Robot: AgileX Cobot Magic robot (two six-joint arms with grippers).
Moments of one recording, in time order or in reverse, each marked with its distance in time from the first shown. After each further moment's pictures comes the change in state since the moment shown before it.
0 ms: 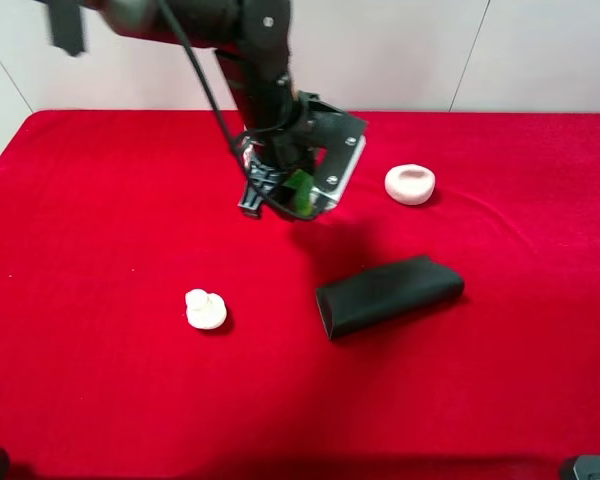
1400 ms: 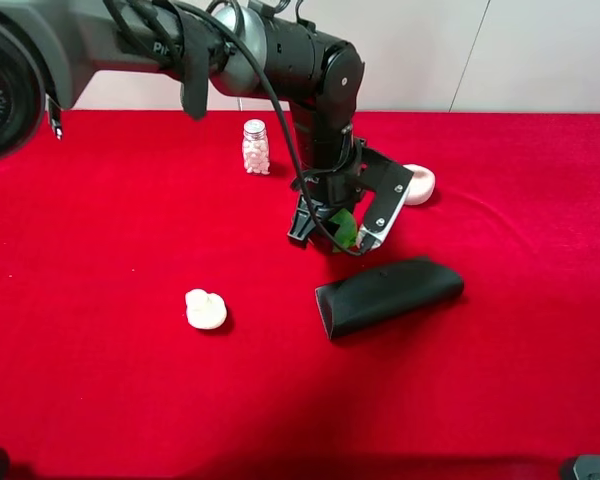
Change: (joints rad) left arm -0.080 0.222 -0.207 -0.004 0.072 -0.001; right arm 0.000 0.000 0.000 0.003 0.000 0.000
